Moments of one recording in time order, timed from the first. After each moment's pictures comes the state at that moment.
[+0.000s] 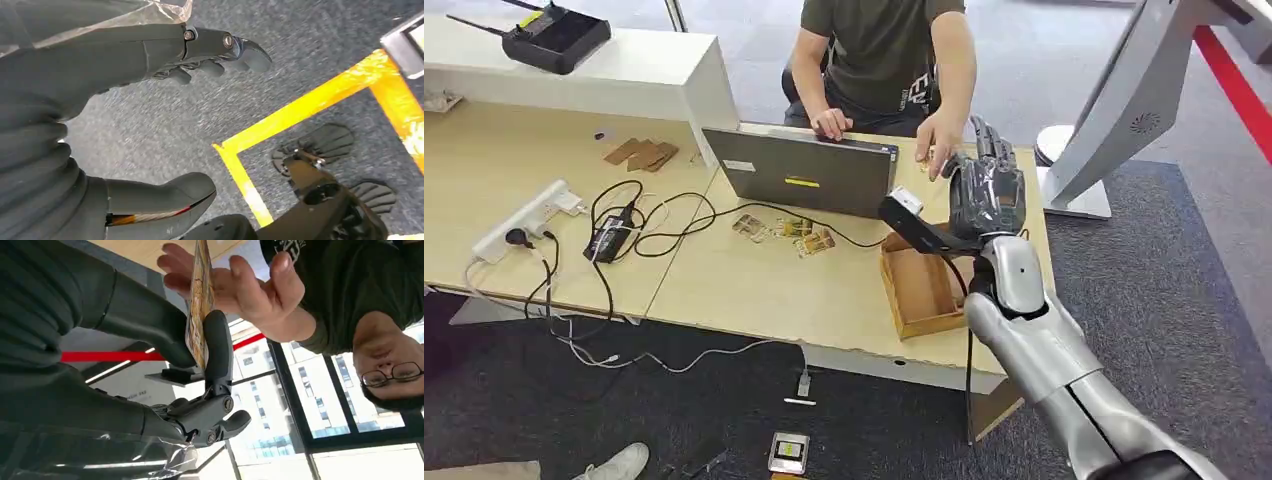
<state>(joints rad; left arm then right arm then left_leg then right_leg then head) -0.26 0.16 -0.85 -0.33 0.46 -0.09 0.07 -0.81 -0.04 0.81 -0.98 1.07 -0.40 0.36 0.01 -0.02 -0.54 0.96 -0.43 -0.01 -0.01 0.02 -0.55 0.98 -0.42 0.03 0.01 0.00</state>
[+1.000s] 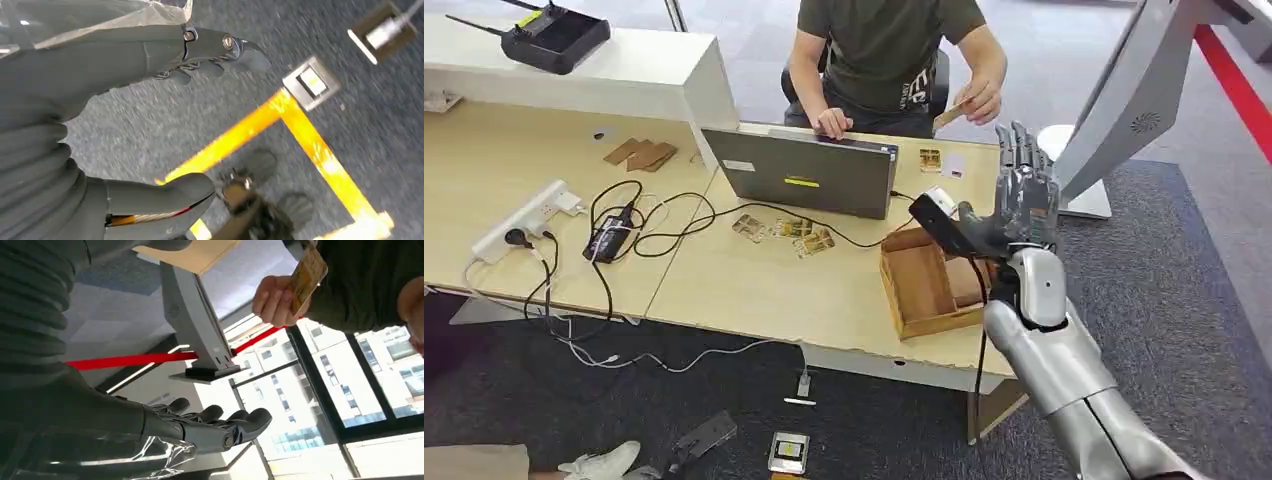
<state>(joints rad) -0.31 0.17 -0.82 -0.34 0.33 -0.05 -0.17 -0.72 -0.09 0.68 -1.05 1.10 -0.47 0.36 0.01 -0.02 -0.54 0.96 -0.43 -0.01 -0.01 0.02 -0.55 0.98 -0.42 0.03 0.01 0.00</state>
